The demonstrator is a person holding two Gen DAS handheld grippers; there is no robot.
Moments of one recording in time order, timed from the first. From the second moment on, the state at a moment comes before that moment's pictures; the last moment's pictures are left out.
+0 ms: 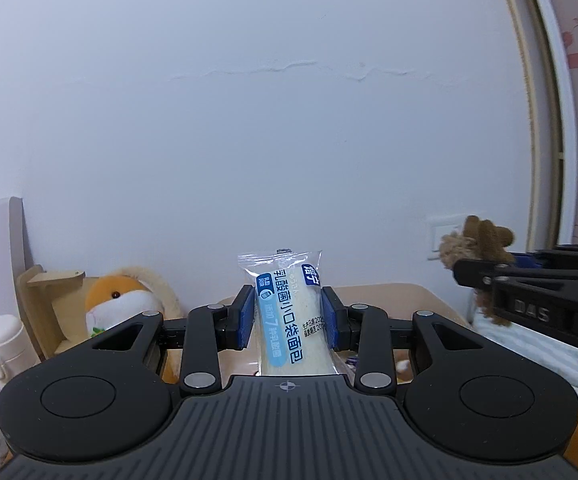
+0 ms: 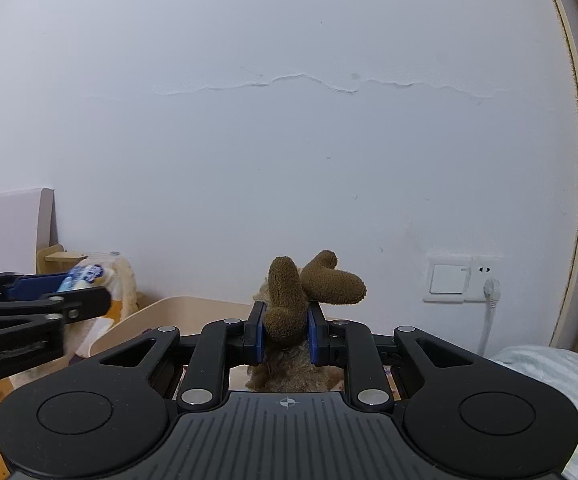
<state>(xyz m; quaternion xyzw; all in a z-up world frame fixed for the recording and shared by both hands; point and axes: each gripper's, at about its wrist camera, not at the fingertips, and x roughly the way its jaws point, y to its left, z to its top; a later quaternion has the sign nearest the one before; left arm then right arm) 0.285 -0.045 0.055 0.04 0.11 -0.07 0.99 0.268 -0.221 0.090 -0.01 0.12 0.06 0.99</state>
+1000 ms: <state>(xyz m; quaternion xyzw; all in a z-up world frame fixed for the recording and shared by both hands) 0.410 -0.069 -0.007 0.09 0.26 -0.03 0.96 0.347 -0.203 0.035 -0.03 0.23 0.06 0.97</state>
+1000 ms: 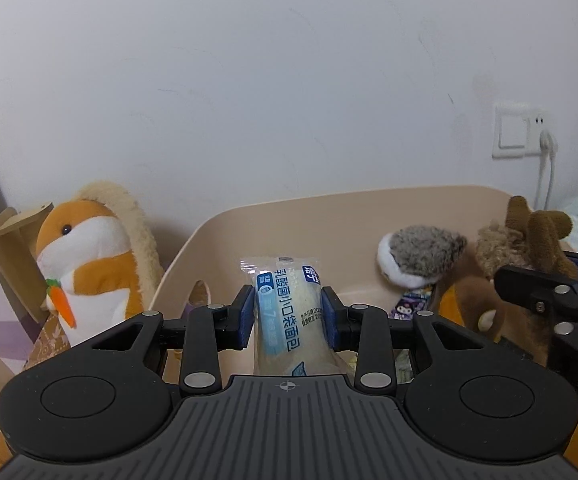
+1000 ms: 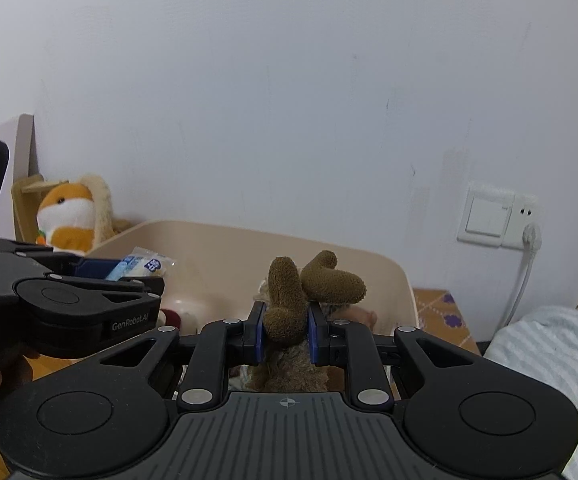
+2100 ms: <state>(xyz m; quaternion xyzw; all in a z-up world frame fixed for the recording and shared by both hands) 0.318 -0.006 0.029 0.05 0.21 -0.04 0.98 0.258 -0.221 0.043 -0.02 0.17 0.07 0.98</state>
